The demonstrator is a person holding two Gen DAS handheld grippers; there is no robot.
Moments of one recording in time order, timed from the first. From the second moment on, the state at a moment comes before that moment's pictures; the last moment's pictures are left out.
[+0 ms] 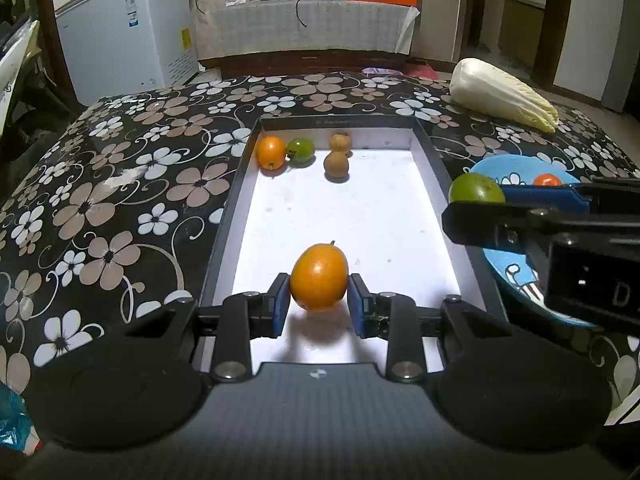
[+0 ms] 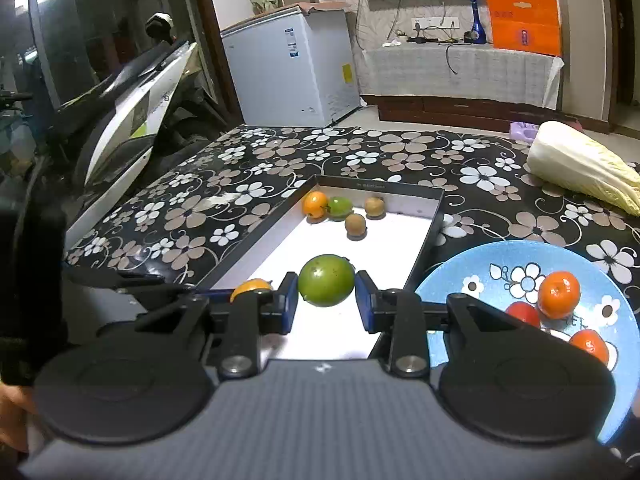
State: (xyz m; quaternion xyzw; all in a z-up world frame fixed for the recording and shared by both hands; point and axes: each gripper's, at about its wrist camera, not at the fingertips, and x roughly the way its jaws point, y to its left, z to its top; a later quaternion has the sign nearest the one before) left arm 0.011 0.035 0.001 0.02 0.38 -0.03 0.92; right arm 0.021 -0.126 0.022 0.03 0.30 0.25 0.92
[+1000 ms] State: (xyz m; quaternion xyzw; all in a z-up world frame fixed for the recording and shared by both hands) left arm 0.022 0.019 0.002 0.02 0.38 -0.04 0.92; right arm 0.022 -0.160 0.026 0.06 0.29 0.23 0.93
